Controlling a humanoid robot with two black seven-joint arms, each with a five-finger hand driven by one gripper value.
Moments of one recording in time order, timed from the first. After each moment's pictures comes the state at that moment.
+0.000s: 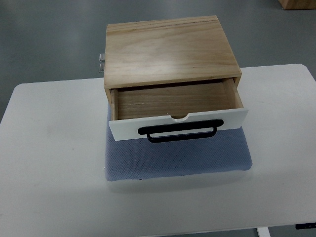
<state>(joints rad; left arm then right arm) 0.01 0.00 0.14 -0.12 0.10 -0.07 -0.04 1.18 -0.72 0.55 0.85 -0.07 0.55 0.15</state>
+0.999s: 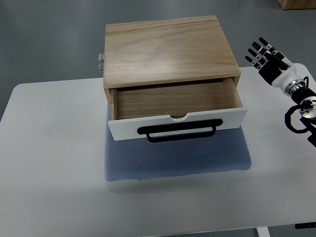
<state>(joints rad) 0.01 0.00 0.14 -0.12 0.10 -0.07 -0.04 0.81 -0.32 0.71 0.43 0.20 0.43 0.16</state>
